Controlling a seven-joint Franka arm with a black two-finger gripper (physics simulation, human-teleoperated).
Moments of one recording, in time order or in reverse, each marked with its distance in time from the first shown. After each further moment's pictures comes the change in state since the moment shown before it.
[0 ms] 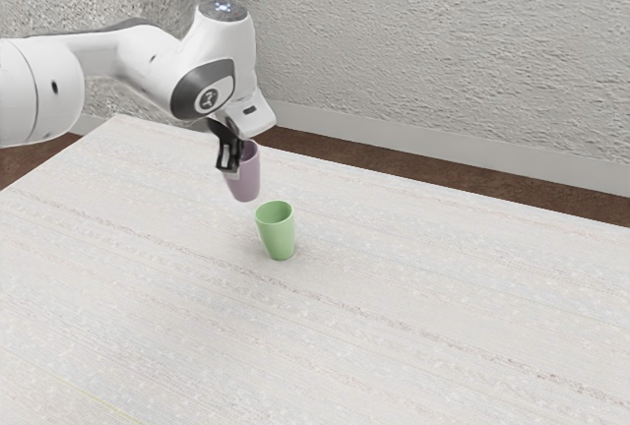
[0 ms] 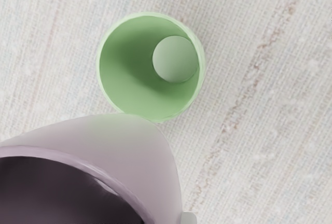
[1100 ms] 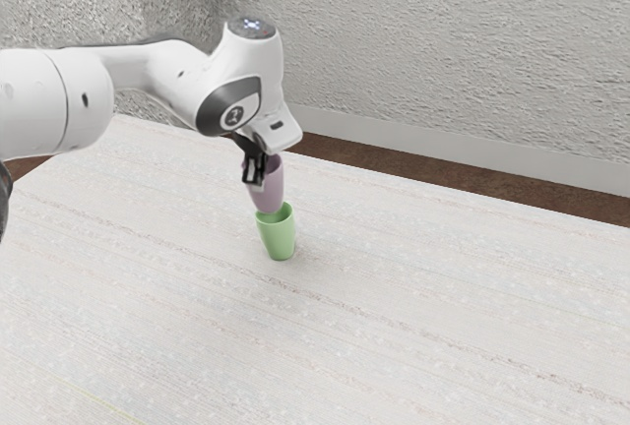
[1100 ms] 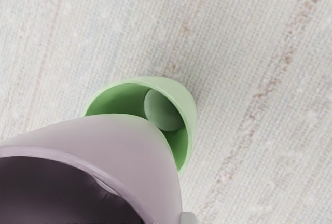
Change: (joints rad) arm -0.052 0.060 0.008 0.016 -0.017 0.038 -0.052
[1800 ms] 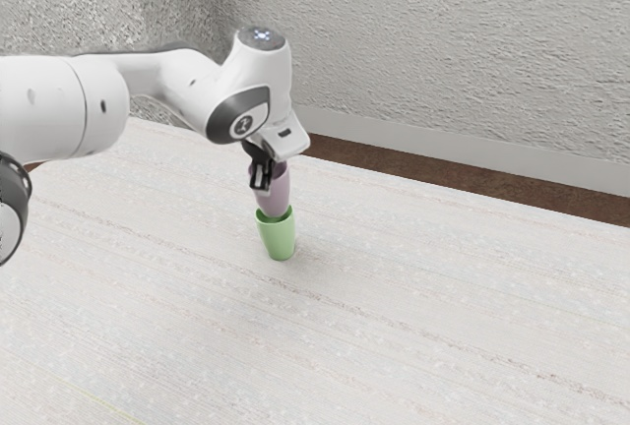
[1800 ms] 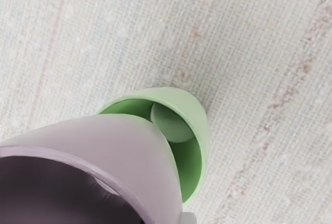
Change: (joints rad) arm 0.000 0.052 0.000 0.026 0.002 0.024 -0.013
